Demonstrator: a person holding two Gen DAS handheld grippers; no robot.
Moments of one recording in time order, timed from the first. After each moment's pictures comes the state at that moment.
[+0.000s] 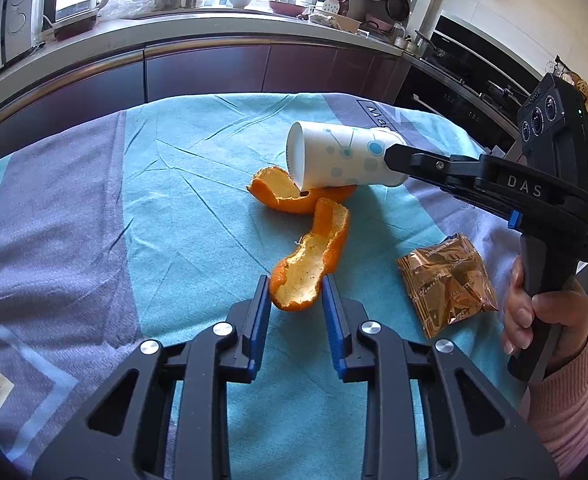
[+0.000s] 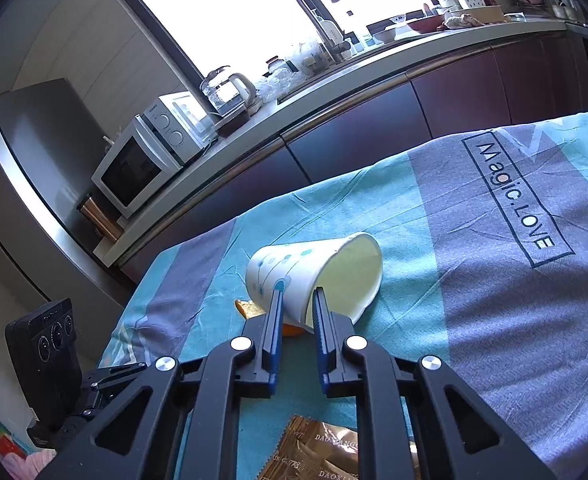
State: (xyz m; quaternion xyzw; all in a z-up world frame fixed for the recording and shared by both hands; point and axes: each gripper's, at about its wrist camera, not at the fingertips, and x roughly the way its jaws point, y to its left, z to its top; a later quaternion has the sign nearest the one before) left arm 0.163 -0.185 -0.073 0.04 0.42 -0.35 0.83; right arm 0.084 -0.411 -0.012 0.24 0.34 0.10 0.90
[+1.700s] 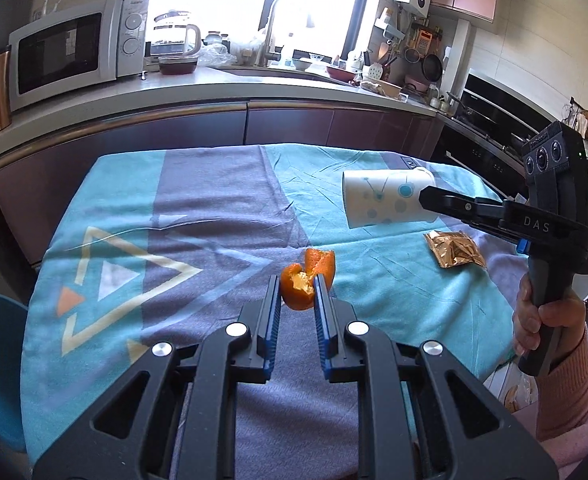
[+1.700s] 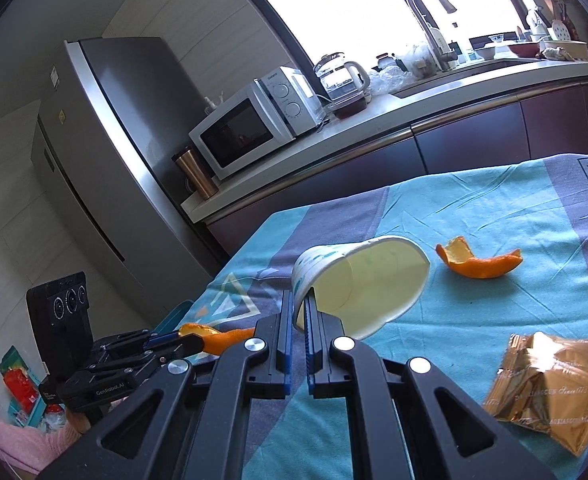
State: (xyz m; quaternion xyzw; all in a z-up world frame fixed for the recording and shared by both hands) left arm 0.055 0.007 -0.017 0.00 0.33 -0.27 0.90; right arm 0.027 -0.280 0.026 0.19 0.31 0.24 0.90
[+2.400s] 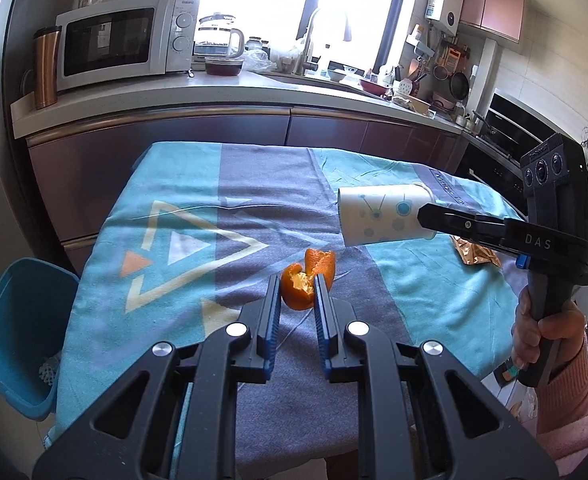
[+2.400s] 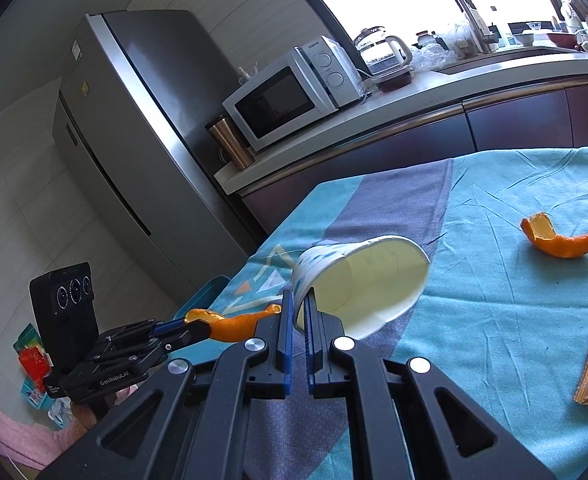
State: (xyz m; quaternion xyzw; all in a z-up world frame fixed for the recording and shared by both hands) left arm 0.031 0.070 -0.017 -0.03 0.33 -0.22 0.92; right arm 0.032 -0.214 0.020 0.18 0.33 0.29 0.88
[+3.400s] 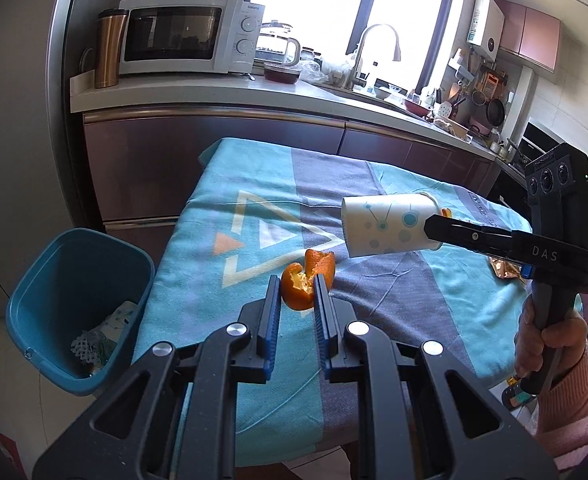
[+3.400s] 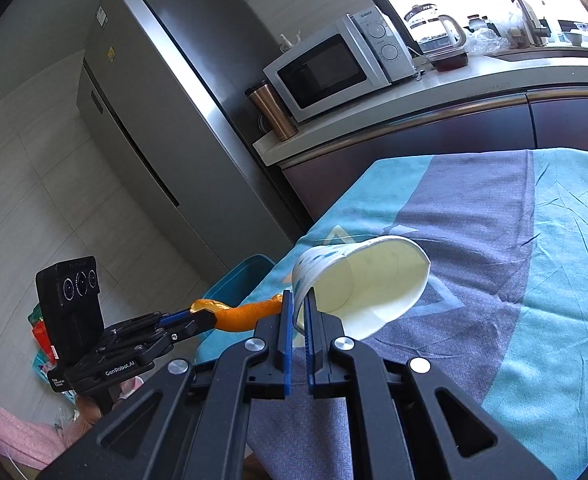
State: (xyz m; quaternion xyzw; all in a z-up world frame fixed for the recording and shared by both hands) left arm 0.014 0.146 -0.019 -0.06 0.32 -0.15 0.93; right arm 0.046 -0.140 0.018 0.16 0.35 0.36 0.85
